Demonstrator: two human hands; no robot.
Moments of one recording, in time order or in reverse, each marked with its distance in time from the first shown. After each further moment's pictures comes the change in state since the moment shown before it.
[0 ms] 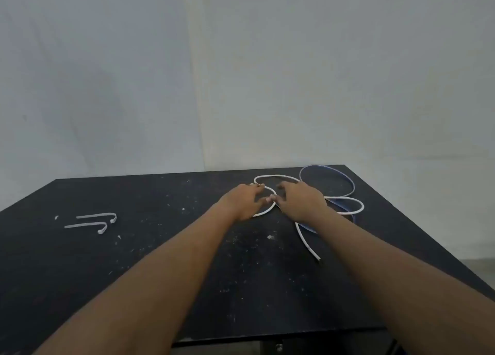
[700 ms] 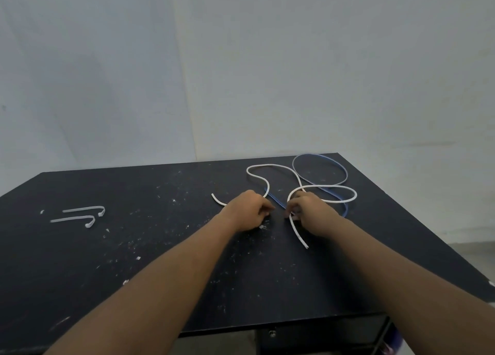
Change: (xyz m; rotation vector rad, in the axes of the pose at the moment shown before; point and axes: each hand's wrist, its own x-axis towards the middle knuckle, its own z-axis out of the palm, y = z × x) left_hand -0.009 0.018 0.040 0.002 0.041 0.220; right_hand -0.028 0.065 0.027 0.066 -0.123 -0.182
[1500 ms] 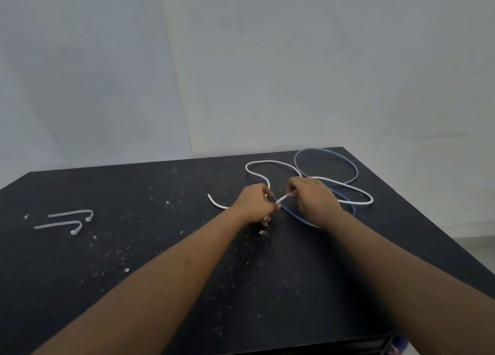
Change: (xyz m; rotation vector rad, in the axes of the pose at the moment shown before) left_hand 0.039 0.007 0.007 -0.663 -0.050 -0.409; right_hand 0.038 0.019 0.005 -0.077 0.295 -0.090
